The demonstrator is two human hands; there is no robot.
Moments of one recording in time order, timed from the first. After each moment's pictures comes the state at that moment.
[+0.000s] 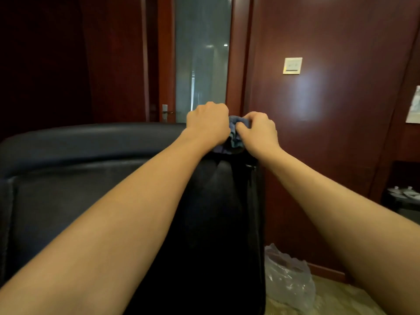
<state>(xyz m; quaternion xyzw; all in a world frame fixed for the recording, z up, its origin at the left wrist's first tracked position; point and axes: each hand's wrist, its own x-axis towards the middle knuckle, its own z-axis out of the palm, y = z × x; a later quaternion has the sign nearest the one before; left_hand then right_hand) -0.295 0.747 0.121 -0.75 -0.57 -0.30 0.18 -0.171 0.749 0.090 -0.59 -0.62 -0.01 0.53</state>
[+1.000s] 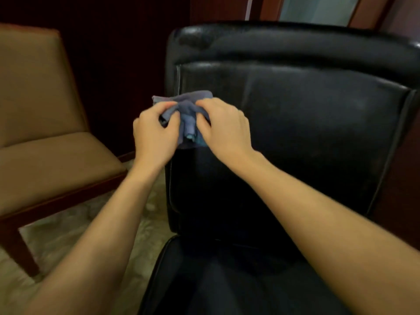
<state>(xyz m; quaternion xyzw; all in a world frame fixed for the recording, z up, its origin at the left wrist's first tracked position) -0.591 0.591 -0.092 -0.50 -0.62 -0.60 0.06 -0.450 0.634 -0.061 -0.35 -0.85 -0.09 0.39</state>
